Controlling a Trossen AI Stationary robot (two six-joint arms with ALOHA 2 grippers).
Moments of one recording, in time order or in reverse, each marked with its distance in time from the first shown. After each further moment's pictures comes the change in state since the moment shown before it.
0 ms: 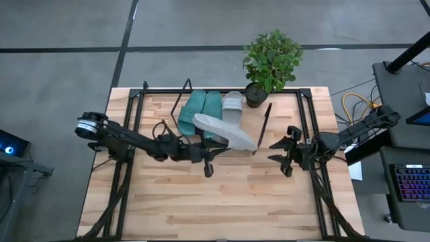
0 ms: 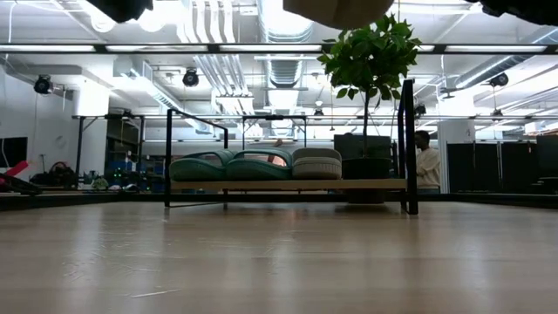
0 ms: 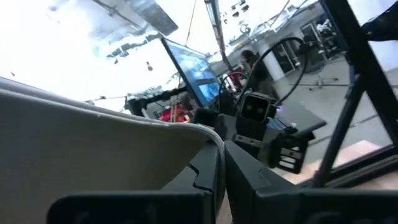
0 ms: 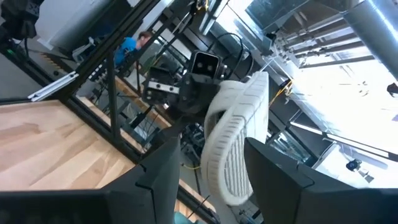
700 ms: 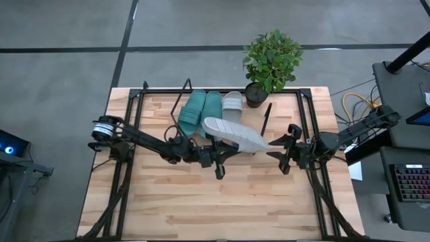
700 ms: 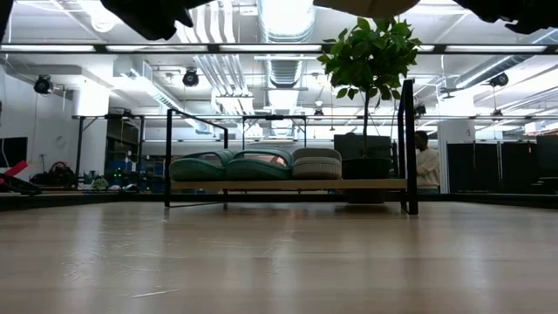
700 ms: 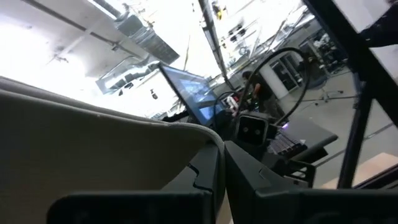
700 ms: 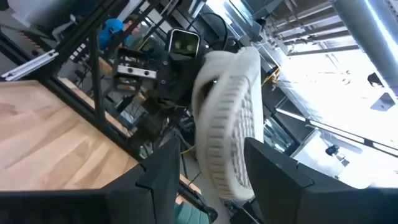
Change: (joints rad) left arm 0.016 0.202 0.115 0.185 0.085 0.096; right arm 0.000 0.005 0.000 -0.002 0.088 -0.034
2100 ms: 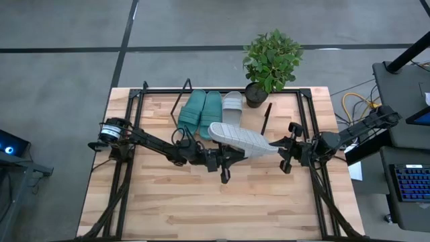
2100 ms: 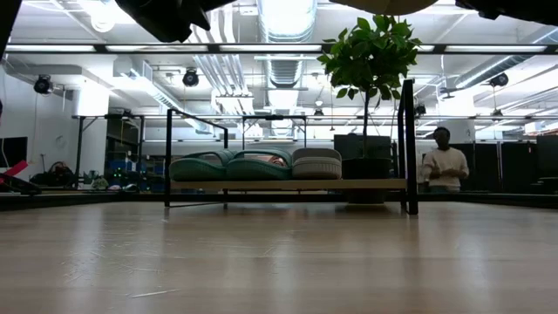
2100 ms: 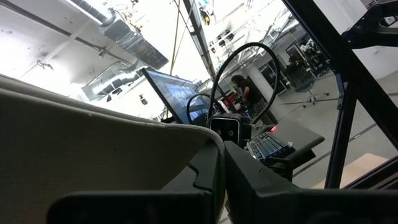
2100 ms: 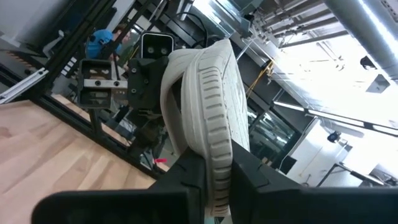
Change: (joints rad) left arm 0.005 0.095 0.088 -0.020 0.041 0.003; right arm 0.000 -0.001 -0.001 0.031 0.017 0.086
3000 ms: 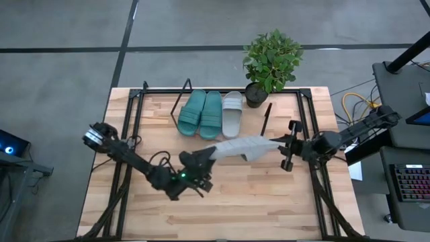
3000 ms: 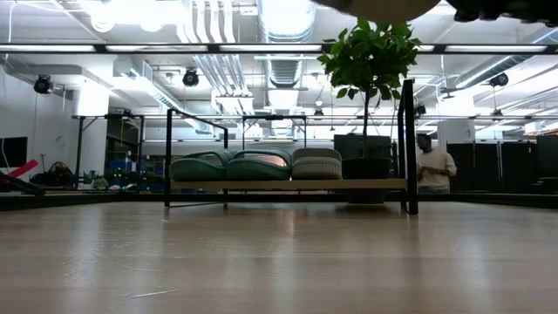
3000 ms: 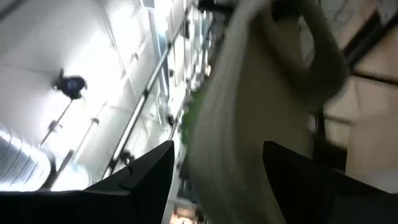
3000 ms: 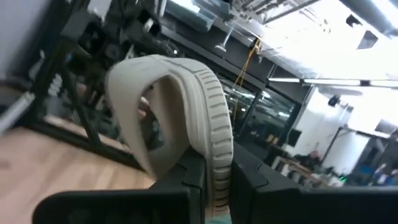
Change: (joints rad) left arm -0.358 -0.125 -0.003 -0.001 -1.104 1.104; right arm 0.000 -0.029 0.000 0.008 0.079 0.175
